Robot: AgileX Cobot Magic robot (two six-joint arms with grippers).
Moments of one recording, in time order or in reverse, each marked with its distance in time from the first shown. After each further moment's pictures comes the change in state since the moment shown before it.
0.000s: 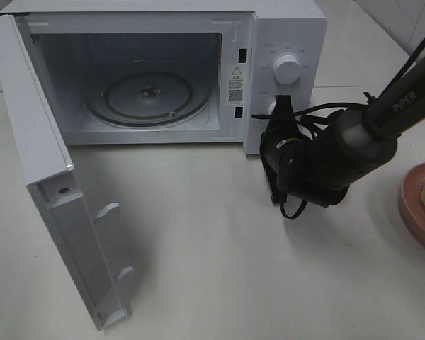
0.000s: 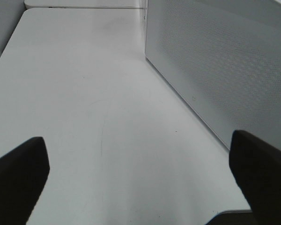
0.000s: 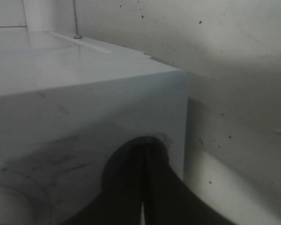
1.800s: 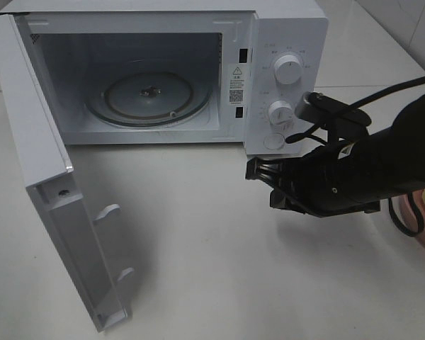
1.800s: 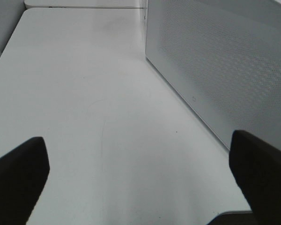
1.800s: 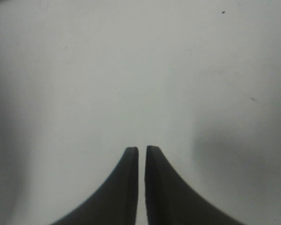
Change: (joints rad) left arm 0.000 0.000 0.000 0.000 0.000 0.000; right arm -0.020 -0.594 0.333 -0.270 0.827 -1.141
